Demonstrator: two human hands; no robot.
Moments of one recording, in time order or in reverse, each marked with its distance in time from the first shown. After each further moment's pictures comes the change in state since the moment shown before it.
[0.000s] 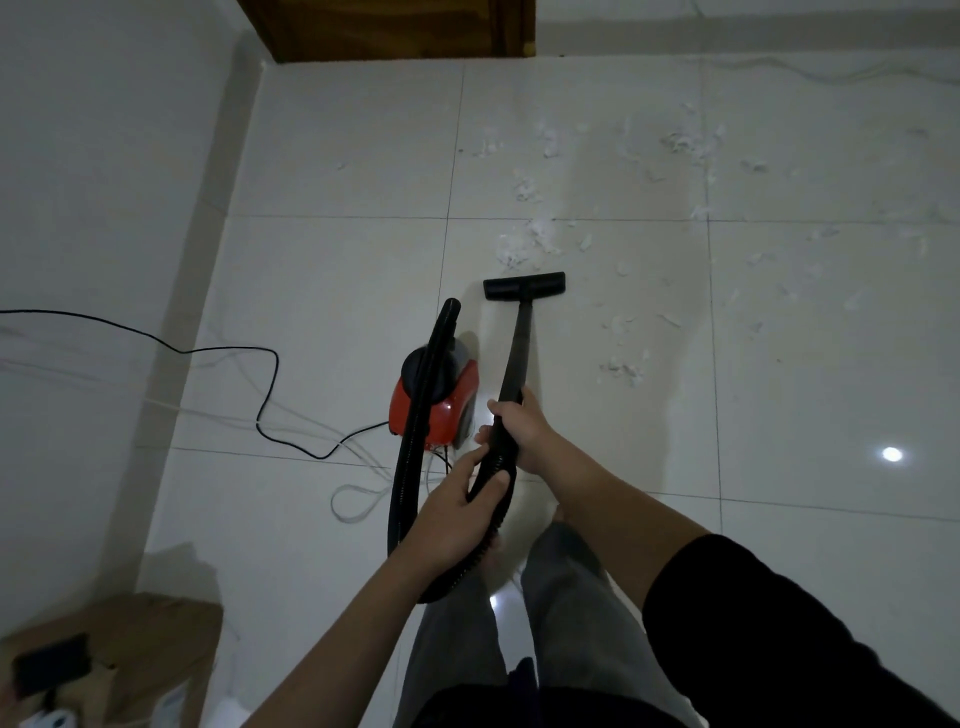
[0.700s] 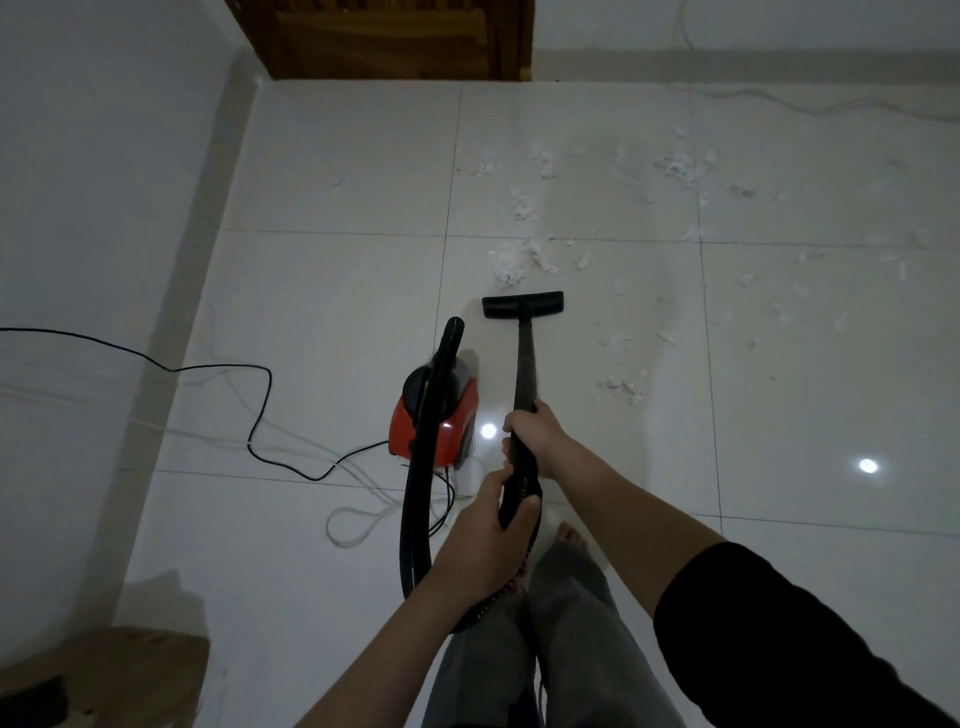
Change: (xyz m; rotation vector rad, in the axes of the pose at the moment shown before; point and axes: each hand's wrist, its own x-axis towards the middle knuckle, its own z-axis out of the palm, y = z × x) left_hand 0.015 -0.004 -0.008 0.151 -0.051 0.105; right_hand 0.017 -0.016 0.010 -0.155 0.103 0.013
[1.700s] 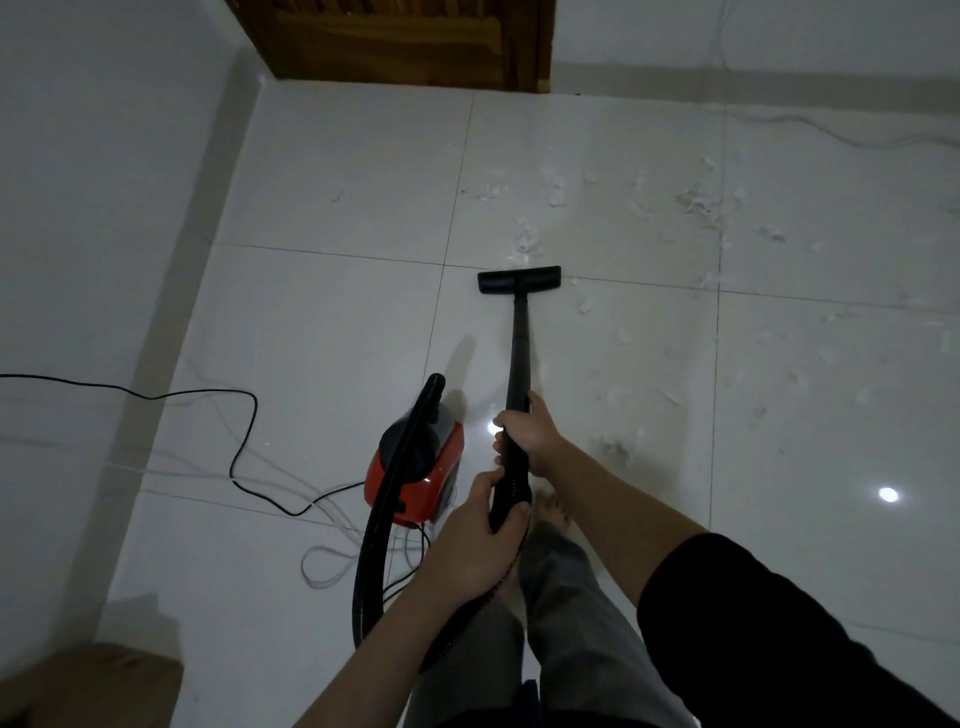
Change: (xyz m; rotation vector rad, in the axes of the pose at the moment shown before) left_hand 0.144 0.124 -0.011 0.047 0.039 -0.073; right_hand 0.103 -0.155 -0.046 -0.057 -0.067 -0.008
